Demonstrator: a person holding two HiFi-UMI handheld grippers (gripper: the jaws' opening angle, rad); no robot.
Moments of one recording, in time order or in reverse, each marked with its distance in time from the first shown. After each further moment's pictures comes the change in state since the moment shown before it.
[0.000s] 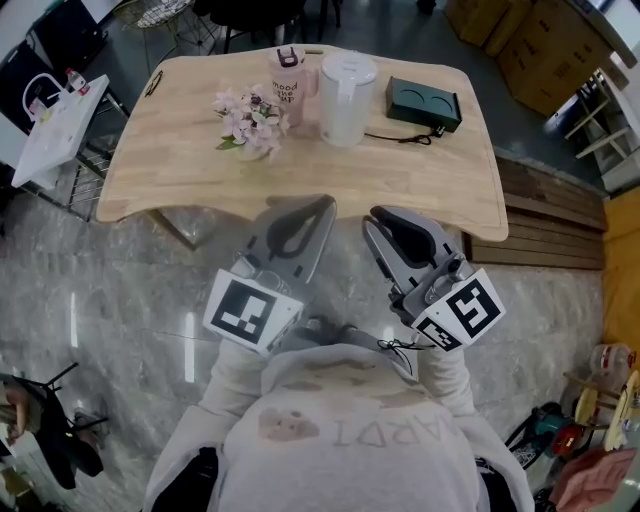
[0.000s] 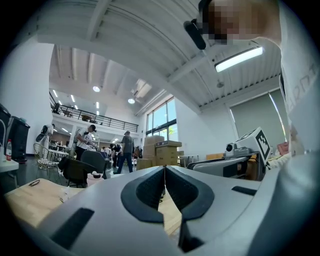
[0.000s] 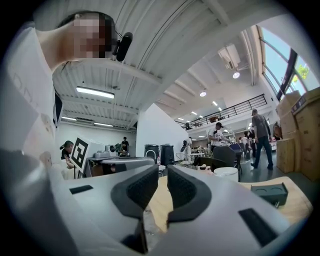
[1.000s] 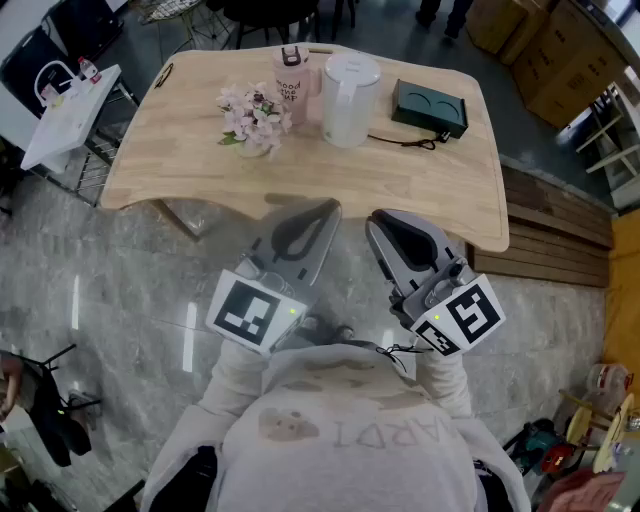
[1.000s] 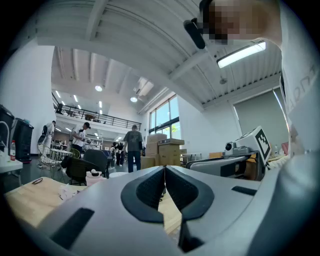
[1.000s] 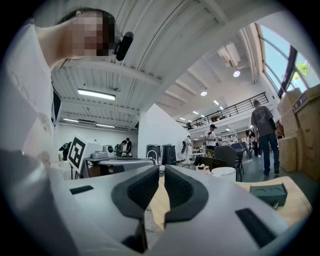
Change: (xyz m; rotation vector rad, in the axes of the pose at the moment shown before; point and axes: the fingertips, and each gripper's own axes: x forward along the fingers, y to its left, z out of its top) left arm 0.020 -0.018 -0.006 0.018 0.035 0.045; right arm -0.017 -0.022 0.003 0.005 -0.002 0.027
